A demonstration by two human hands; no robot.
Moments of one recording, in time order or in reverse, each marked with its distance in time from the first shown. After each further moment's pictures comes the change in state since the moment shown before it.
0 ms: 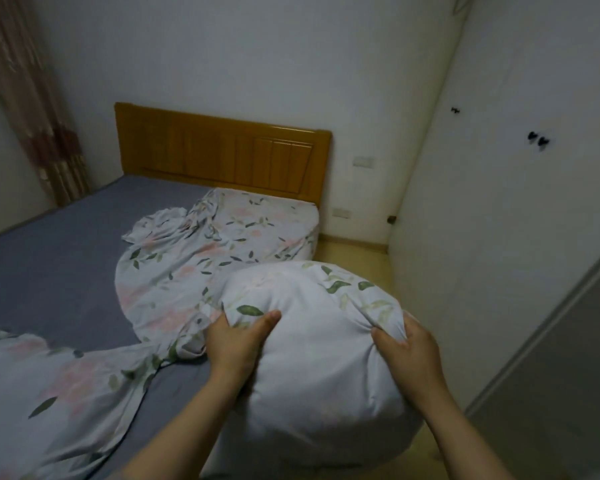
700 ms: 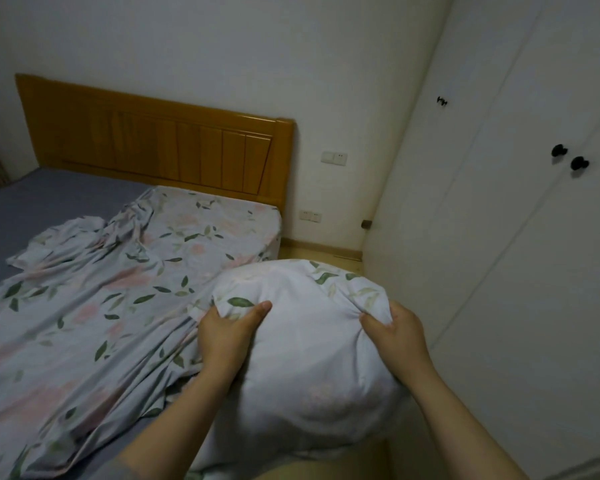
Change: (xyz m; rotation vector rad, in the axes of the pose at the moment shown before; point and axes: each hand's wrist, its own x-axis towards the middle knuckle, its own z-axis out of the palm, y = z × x) left_hand 0.245 0.000 0.336 -0.012 -0.002 -0.101; right_hand 0.382 0.142 -0.012 -0.057 -0.038 0.071
